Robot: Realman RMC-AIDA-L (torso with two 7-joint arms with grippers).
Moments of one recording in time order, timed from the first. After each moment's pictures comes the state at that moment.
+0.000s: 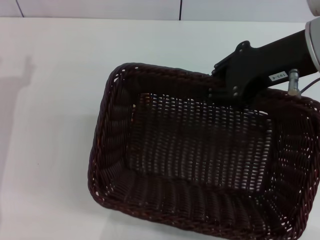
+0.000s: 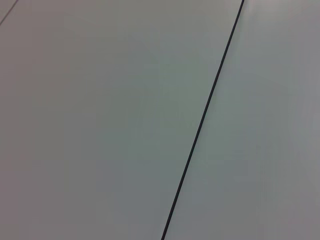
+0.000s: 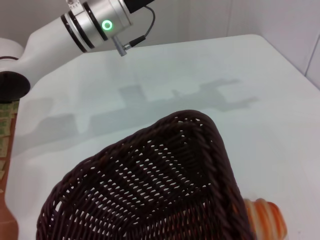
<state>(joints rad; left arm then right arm) -0.23 -2.06 -1.57 -0.49 2.84 1.25 -0.48 0.57 2.05 -1.31 -1.59 1.03 1.66 -0.97</state>
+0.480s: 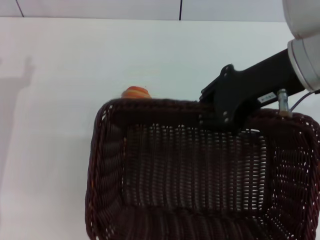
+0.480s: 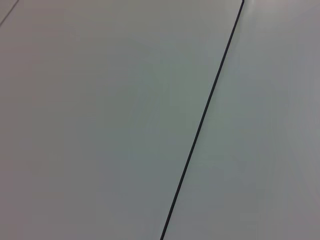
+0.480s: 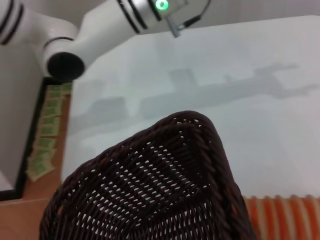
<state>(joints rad) -0.22 -2.06 -1.57 -0.50 2.84 1.25 -0.49 0.61 2.05 -1.37 -1.54 1.06 1.72 -0.99</state>
